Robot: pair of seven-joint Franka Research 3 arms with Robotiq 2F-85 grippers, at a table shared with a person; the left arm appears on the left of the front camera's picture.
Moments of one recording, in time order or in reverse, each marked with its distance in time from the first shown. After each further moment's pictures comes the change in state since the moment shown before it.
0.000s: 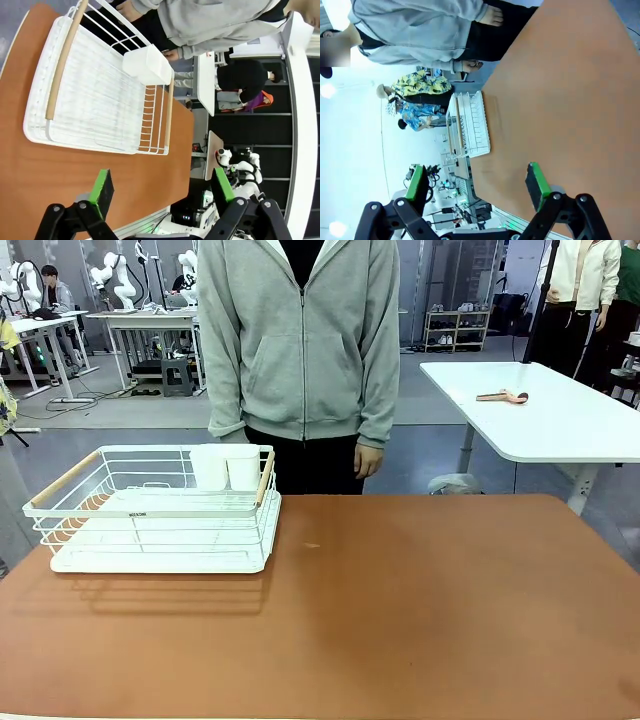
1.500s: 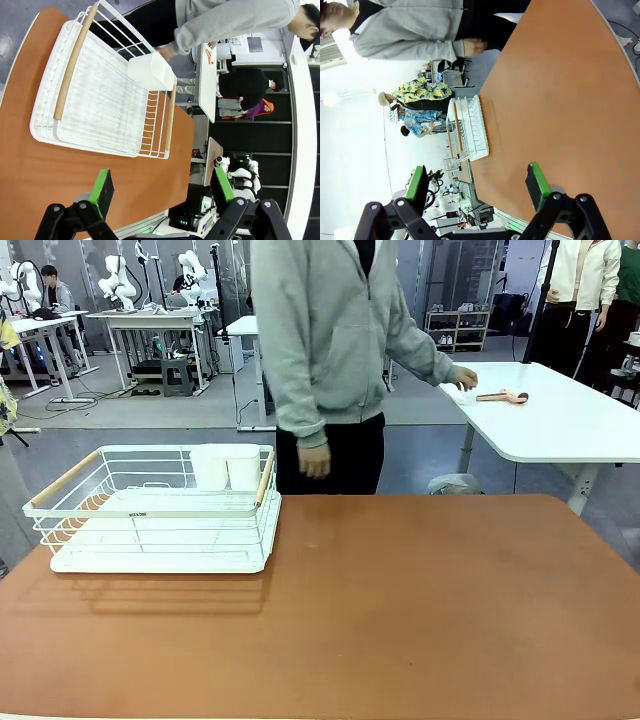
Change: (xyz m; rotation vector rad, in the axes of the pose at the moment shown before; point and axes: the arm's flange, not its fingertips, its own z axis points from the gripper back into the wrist) left arm 0.003 0.000 0.010 0.012 -0.023 0.023; right arm 0.000 -0.016 0.012 0.001 -0.021 -0.026
